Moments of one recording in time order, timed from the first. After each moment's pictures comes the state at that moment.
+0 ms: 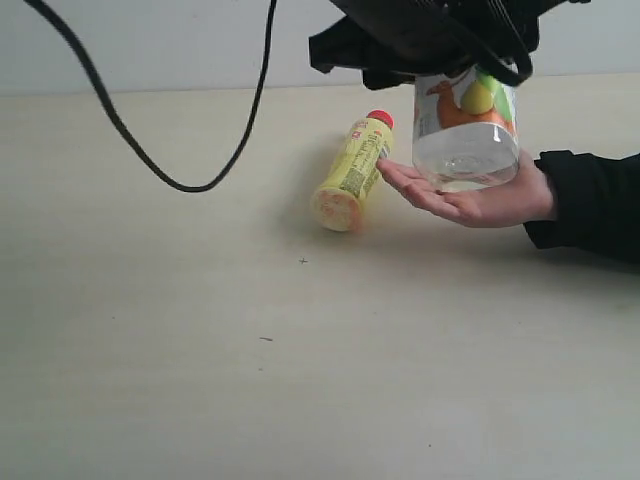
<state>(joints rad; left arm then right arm) -0.88 1.90 -1.72 0.34 0.66 -1.03 0.44 0.00 -0.21 -0.26 0.38 0.13</state>
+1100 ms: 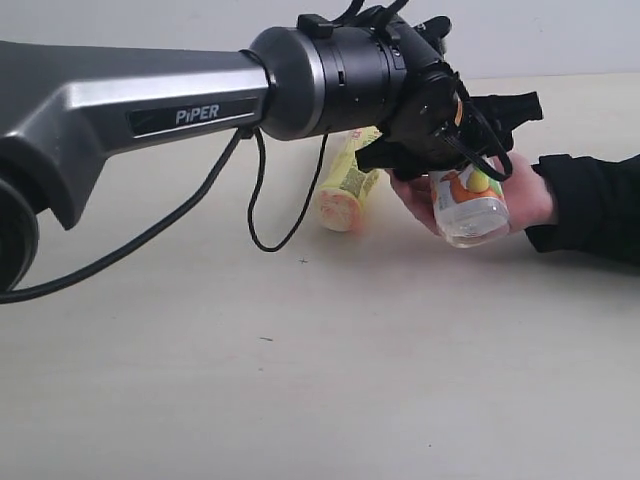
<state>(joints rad) -0.80 2.31 -1.92 0.26 0.53 -1.11 0.44 0.00 -0.21 -0.26 0.38 0.13</state>
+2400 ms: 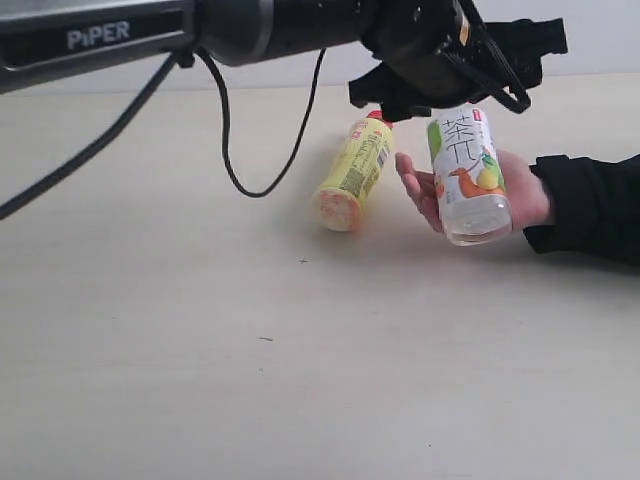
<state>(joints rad) -0.80 2.16 -1.93 0.23 0.61 -0.95 0.44 0.00 -0.21 -0.26 0.38 0.13</state>
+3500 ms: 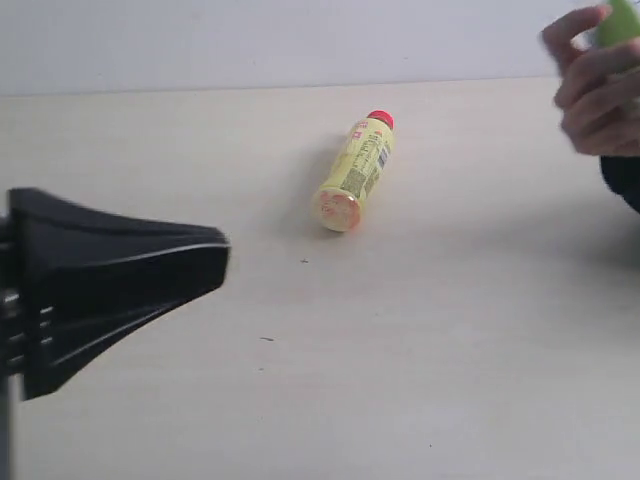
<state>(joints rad) -1.12 0.82 -0.59 0.62 0.24 -0.84 0.44 0.00 -0.21 -0.26 0.38 0.13</state>
